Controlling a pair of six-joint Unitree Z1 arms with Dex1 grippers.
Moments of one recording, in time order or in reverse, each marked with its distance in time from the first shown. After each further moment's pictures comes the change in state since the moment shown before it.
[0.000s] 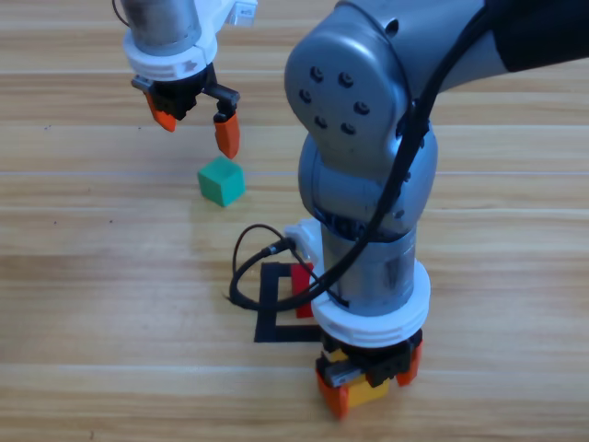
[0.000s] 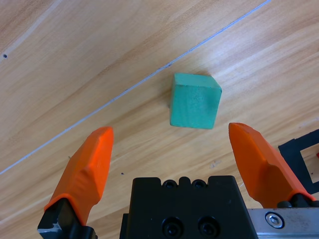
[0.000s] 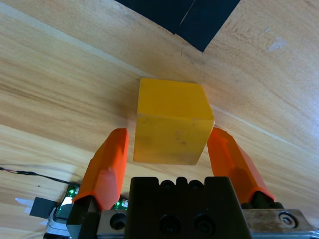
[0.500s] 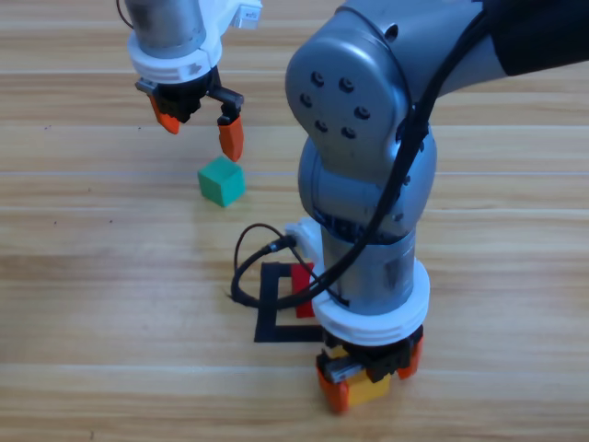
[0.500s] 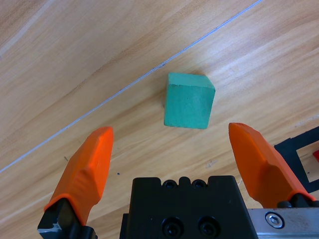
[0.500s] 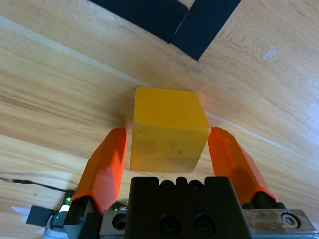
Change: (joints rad) arm 0 -0.012 0.001 0.003 0.000 -0.001 -0.006; arm 1 0.000 0.001 0.009 -0.019 -0.026 0.005
